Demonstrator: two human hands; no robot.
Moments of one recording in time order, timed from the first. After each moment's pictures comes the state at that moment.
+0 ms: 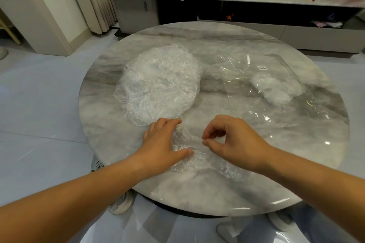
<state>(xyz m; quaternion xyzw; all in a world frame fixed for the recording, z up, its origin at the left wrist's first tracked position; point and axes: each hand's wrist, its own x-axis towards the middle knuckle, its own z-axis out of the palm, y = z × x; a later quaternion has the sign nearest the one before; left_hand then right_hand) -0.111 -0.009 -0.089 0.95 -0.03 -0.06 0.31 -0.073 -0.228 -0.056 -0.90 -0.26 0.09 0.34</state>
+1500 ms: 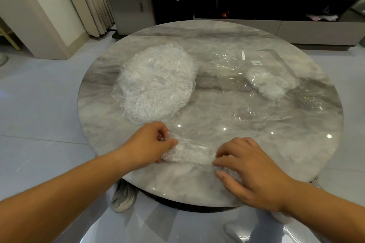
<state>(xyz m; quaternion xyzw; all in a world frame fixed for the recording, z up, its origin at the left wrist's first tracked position) -0.113 0.005 -0.078 0.88 0.07 -0.13 0.46 -0.132 -0.278 -0.086 -0.89 -0.41 -0.04 0.20</state>
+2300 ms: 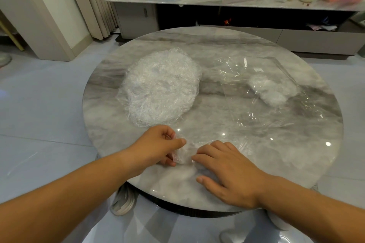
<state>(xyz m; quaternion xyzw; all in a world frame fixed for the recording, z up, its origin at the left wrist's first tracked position) -0.116 -0.007 -0.065 0.74 0.15 -0.18 0.63 -0.121 -0.236 -0.080 -0.89 -0.42 0.09 0.12</state>
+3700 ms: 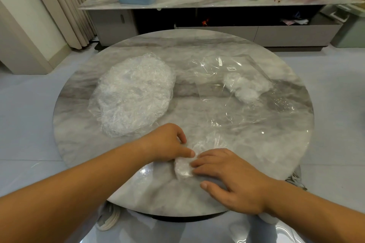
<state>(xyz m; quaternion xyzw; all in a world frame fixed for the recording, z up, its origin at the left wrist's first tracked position) -0.072 -0.078 -0.048 0.92 -0.01 -0.25 0.30 -0.124 -0.295 -0.085 -0.88 -0.41 0.10 0.23</state>
